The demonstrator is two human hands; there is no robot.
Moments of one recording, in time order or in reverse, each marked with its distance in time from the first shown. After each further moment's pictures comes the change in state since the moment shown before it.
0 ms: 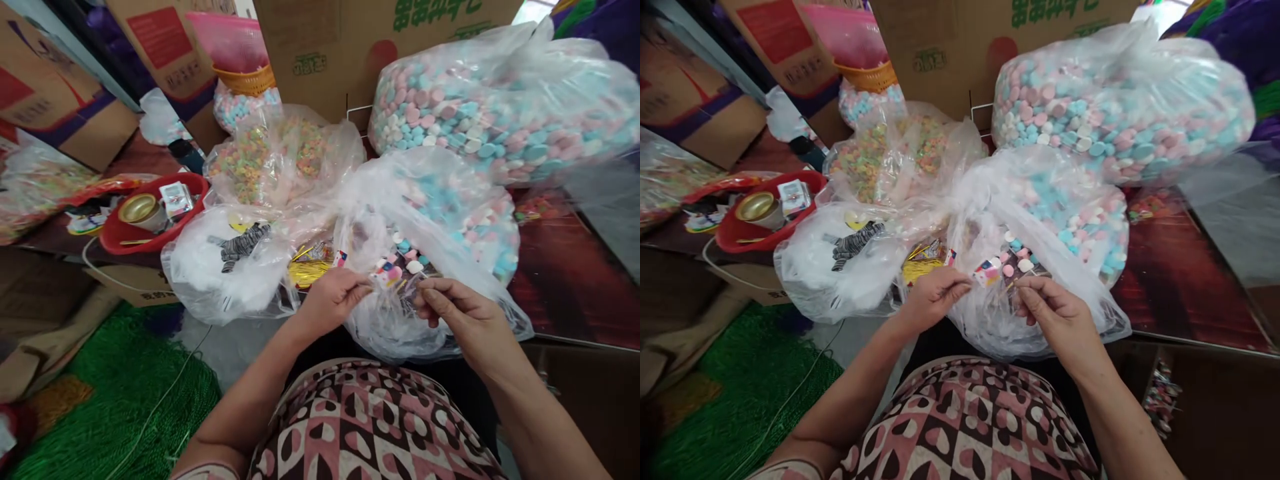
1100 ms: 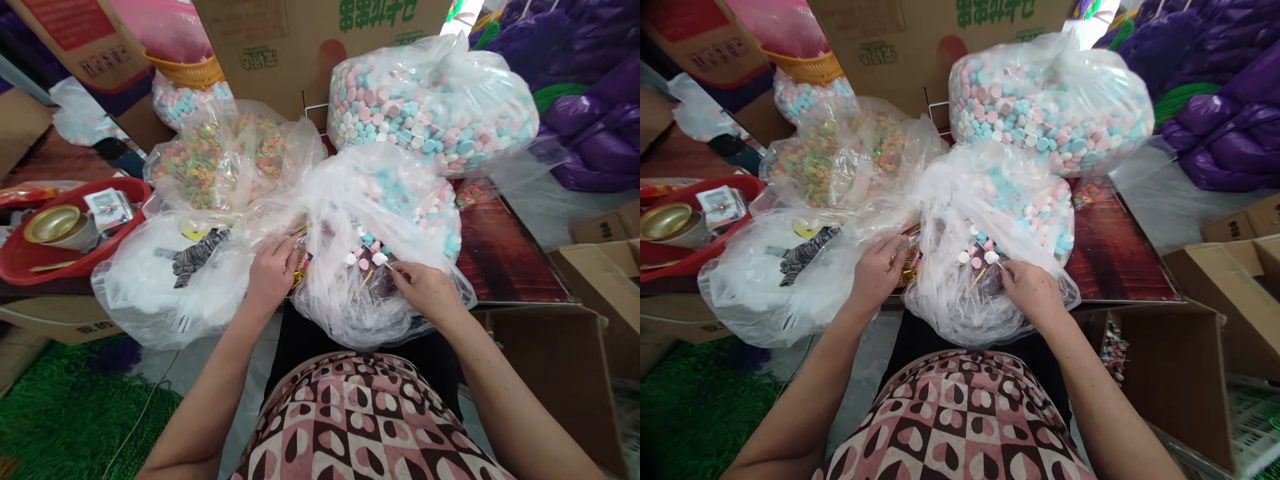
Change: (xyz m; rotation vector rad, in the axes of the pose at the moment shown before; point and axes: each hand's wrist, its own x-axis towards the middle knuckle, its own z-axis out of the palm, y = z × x) left_hand 0.016 -0.057 -0.017 0.524 0.197 -0.131; right_hand 0.034 0.017 -0.027 -1.278 0.065 -0.075
